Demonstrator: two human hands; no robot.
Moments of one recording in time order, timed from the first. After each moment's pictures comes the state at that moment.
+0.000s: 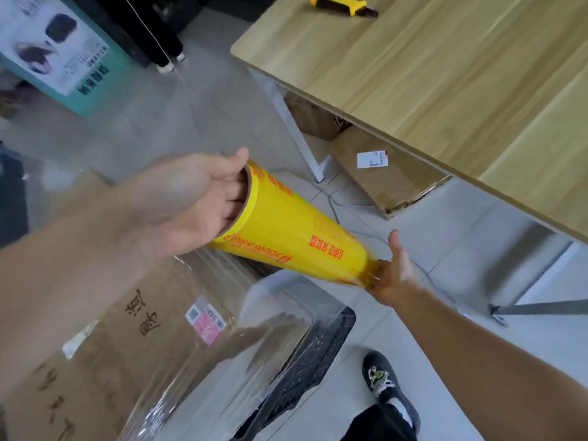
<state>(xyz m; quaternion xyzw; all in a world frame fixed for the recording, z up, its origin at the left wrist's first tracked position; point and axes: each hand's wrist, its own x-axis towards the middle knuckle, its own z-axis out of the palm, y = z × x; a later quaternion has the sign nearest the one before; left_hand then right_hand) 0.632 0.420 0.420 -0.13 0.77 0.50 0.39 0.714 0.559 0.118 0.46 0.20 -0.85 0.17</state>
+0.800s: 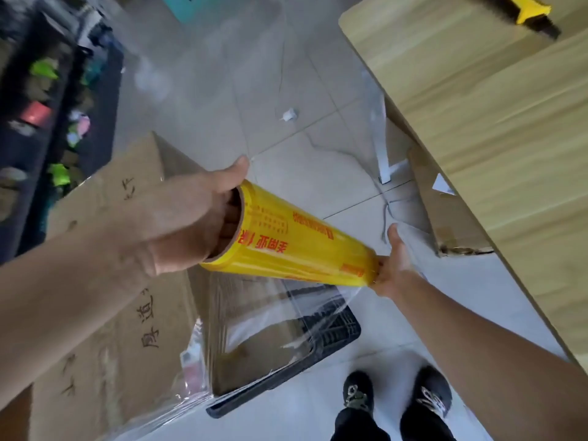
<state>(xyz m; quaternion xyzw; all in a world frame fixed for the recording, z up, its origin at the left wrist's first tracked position) 0.560 0.406 0.424 -0.32 0.69 0.56 0.35 0.556 0.569 0.120 0.41 0.28 -0.78 0.38</state>
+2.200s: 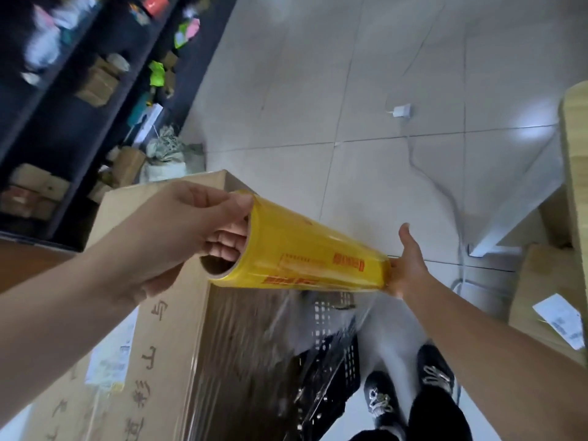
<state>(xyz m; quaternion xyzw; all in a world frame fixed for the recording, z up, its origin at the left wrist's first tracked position) 0.421 0.290 0.428 -0.39 0.76 0.52 0.07 0.303 0.433 0.110 0.31 0.33 -0.66 0.60</state>
